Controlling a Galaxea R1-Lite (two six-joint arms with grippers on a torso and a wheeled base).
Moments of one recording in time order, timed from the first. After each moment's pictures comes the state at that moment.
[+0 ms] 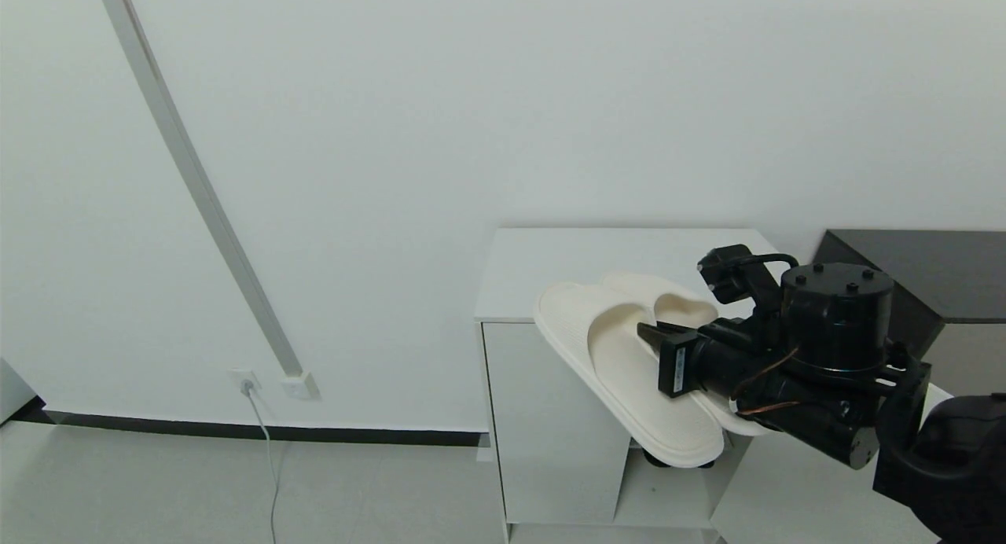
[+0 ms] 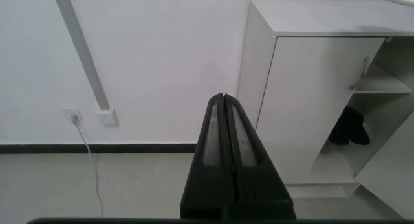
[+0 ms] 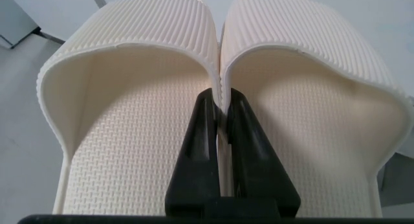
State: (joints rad) left arm 0.00 0.00 0.00 0.01 -0.01 -0.01; right arm 0.66 1.73 -0.70 -0.84 -0.14 0.15
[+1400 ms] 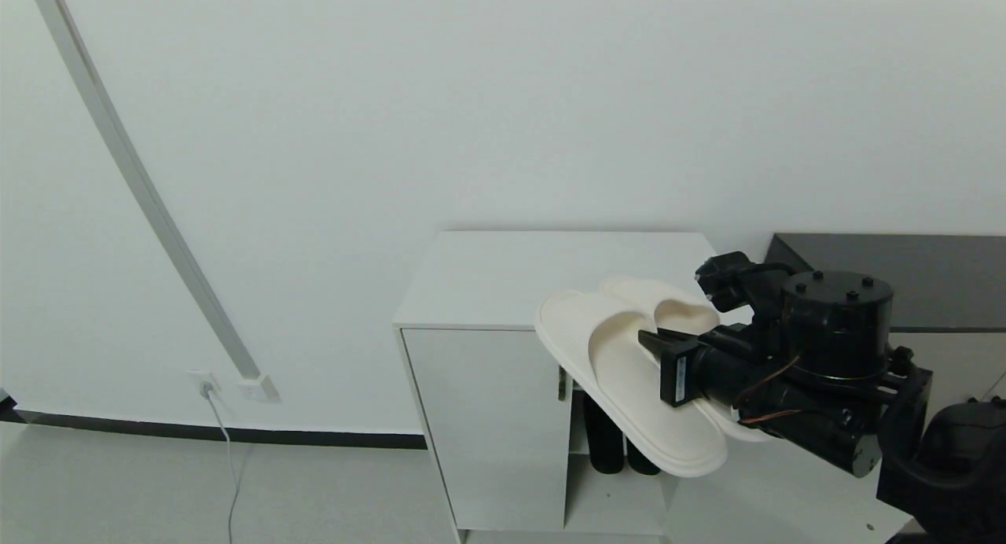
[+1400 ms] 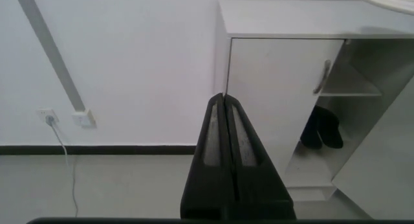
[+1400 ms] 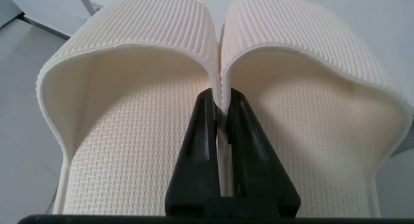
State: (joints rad) left arm 0.00 0.00 0.00 0.01 -0.01 -0.01; right arm 0.67 1.73 -0.68 -0.84 -0.14 0.12
